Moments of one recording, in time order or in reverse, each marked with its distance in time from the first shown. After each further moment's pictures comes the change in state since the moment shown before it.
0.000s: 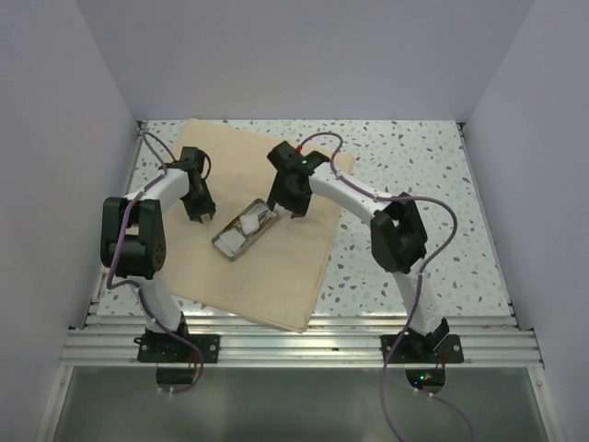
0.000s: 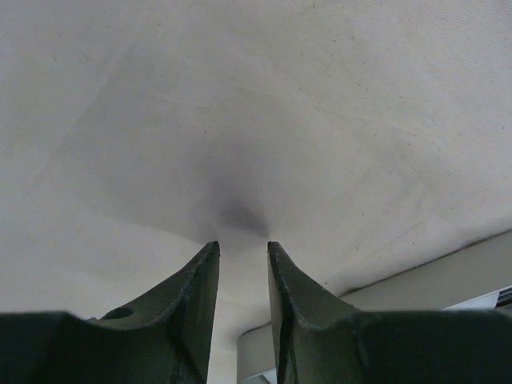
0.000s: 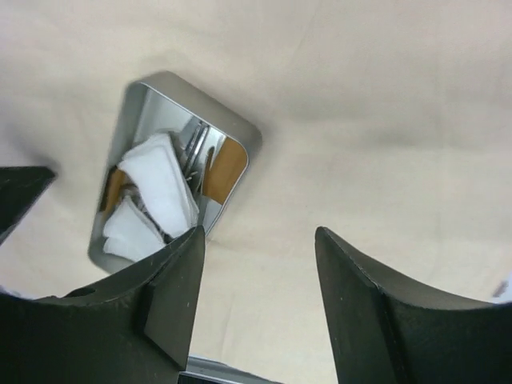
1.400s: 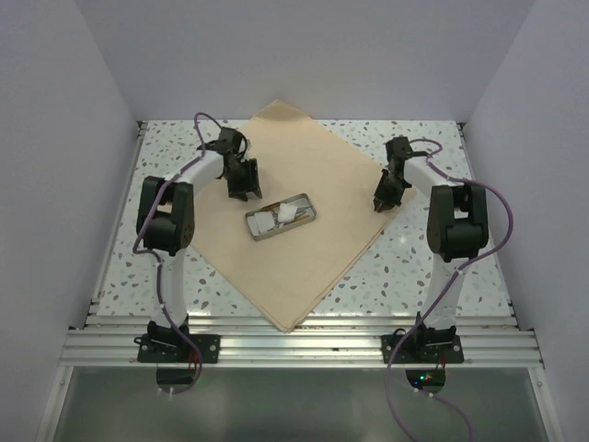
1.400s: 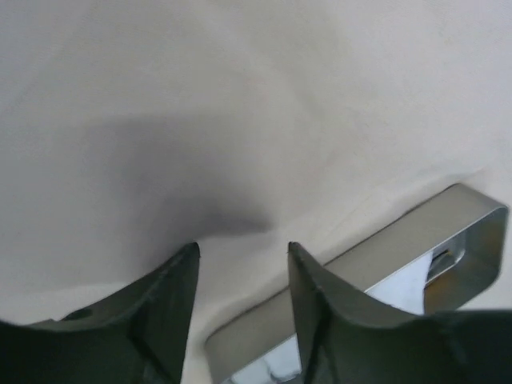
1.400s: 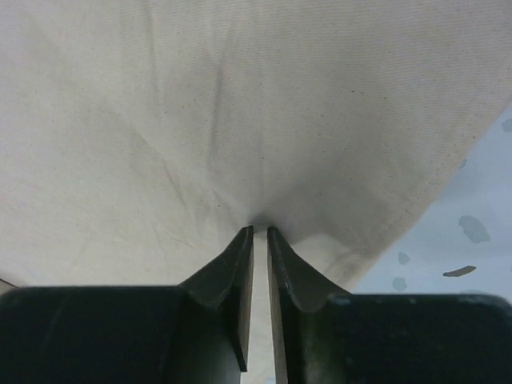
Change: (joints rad) left arm -0.166 0.374 0.460 0.027 0.365 0.099; right arm -0.637 -0.180 -0.488 0.208 -0.089 -0.466
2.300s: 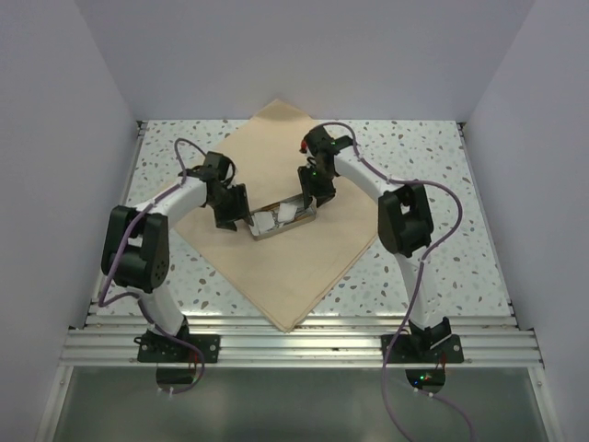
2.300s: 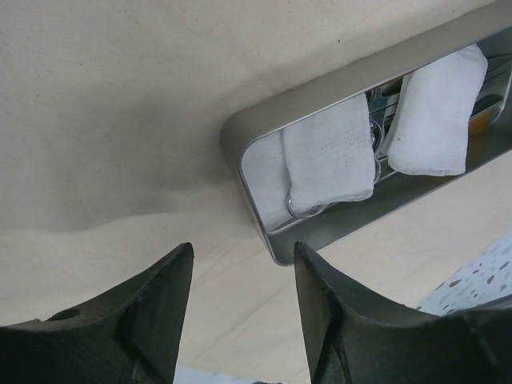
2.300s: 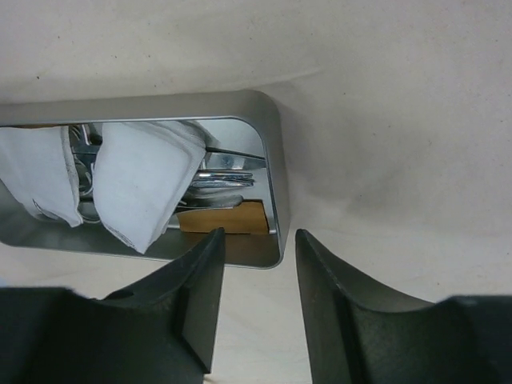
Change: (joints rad) left arm -0.010 -0.466 -0.528 0.000 -0.024 -0.094; right arm 0.404 0.247 0.524 -0.253 -0.154 -0.278
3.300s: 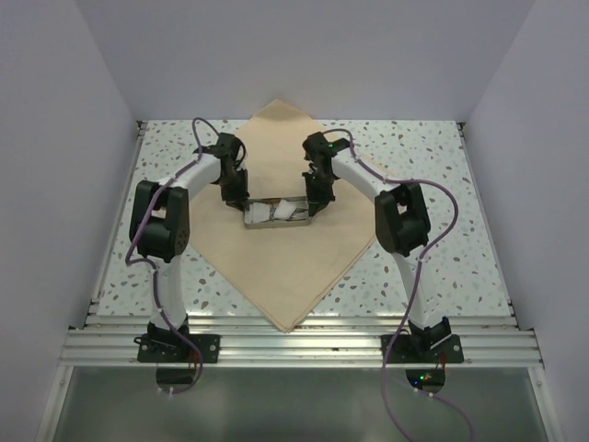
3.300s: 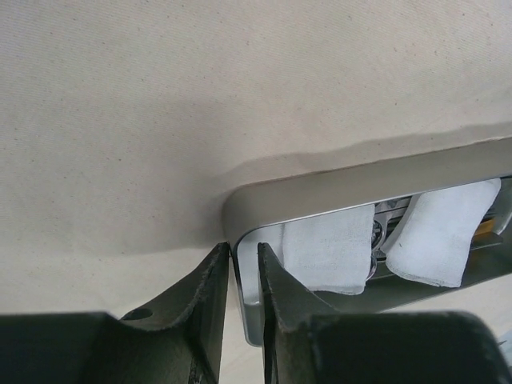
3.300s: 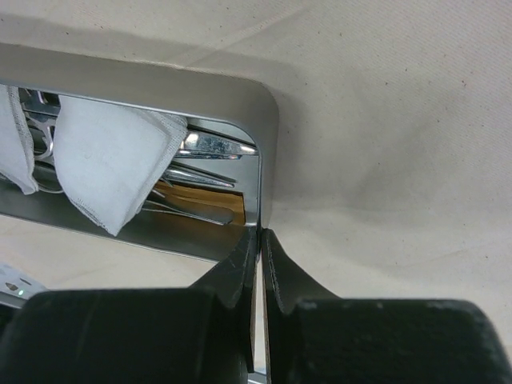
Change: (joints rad) left arm -0.001 0.322 0.377 -0.101 -0.084 0.134; right arm 0.012 0.026 -0.004 -0.068 -0.011 0.144
